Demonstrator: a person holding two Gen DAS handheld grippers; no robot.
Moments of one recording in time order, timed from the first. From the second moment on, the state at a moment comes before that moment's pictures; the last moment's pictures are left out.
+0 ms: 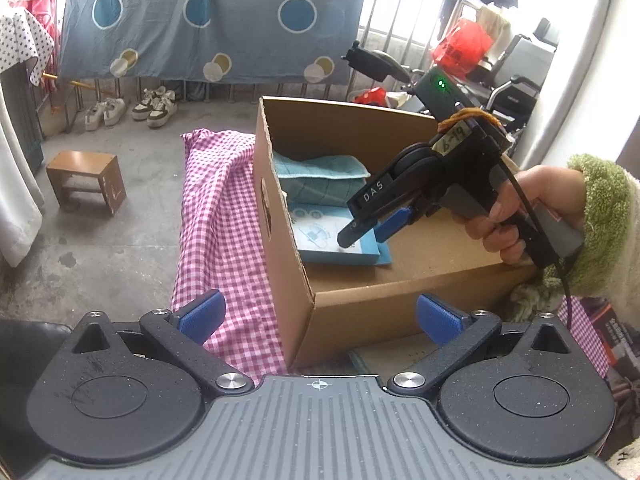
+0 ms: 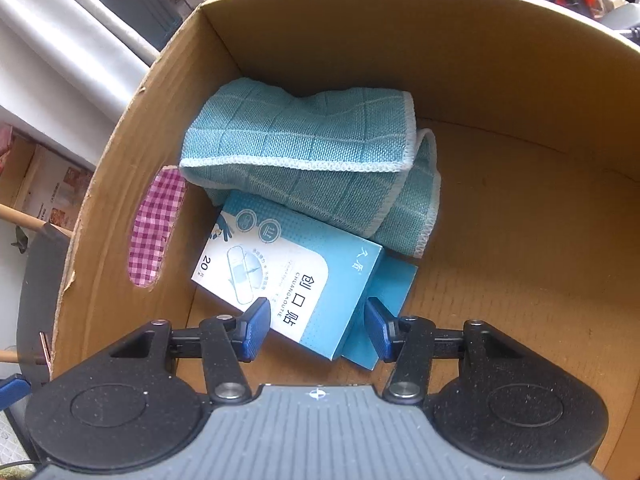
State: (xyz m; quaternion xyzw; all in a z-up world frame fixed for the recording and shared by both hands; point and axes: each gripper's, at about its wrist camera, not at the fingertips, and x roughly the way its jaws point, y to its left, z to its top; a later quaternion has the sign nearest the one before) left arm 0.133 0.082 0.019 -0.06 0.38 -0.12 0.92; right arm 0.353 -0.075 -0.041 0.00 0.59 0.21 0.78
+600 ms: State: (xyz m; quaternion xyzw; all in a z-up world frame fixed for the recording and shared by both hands) left arm 0.087 0.050 0.005 -0.03 0.41 -0.21 0.88; right arm 0.196 -0.204 0.032 0.19 0.49 0.27 0.81
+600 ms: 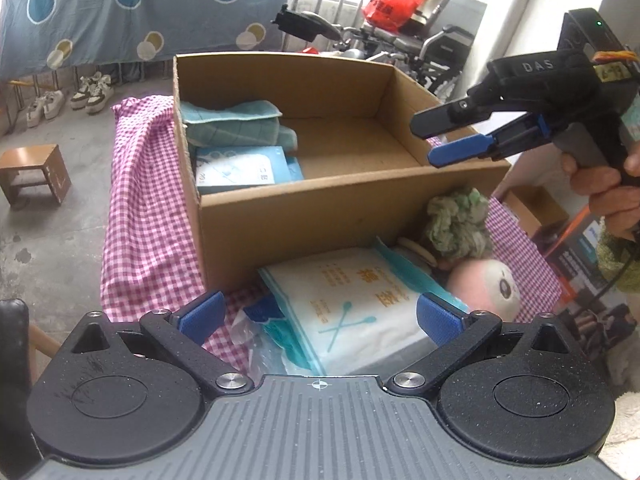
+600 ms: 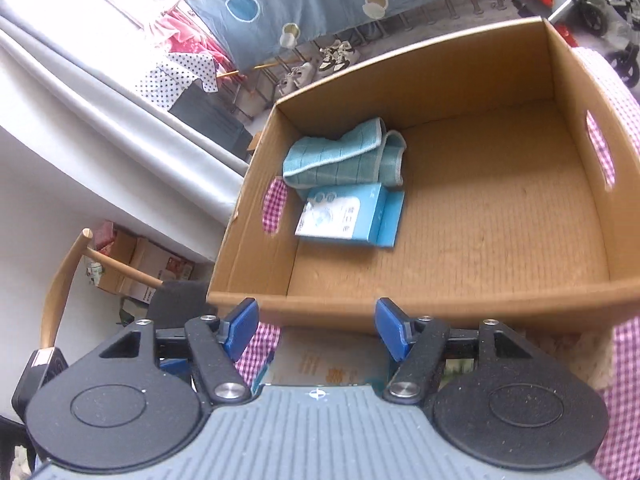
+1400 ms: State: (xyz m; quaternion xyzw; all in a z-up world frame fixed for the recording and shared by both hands) left arm 0.104 0.023 -0.031 -0.04 0.46 -0.22 0.86; right arm 0.168 -0.169 -0.045 0.16 0.55 0.26 0.78
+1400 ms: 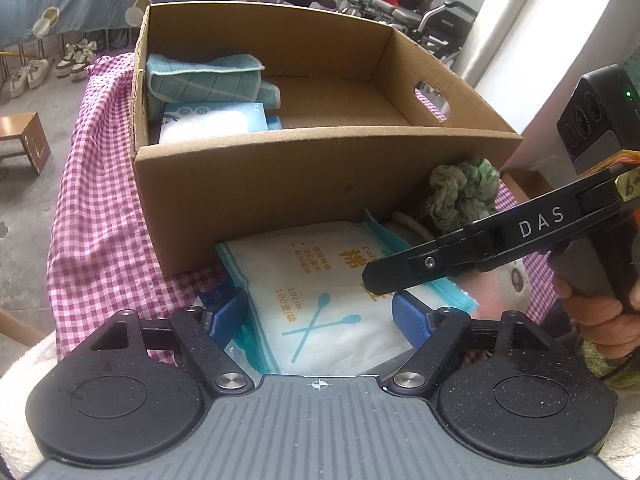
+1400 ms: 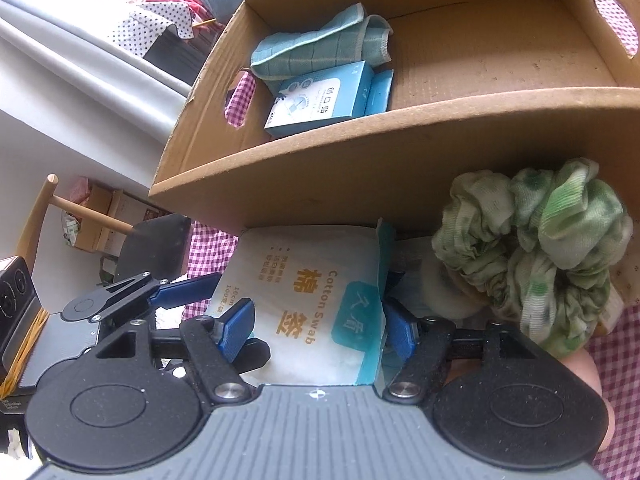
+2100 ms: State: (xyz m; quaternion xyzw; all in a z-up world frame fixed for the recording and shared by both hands) left arm 0.090 0.032 -0.017 -0.02 0.43 -0.22 0.87; right arm 0.153 -0.165 -0.035 0.18 0.51 0.25 0.80
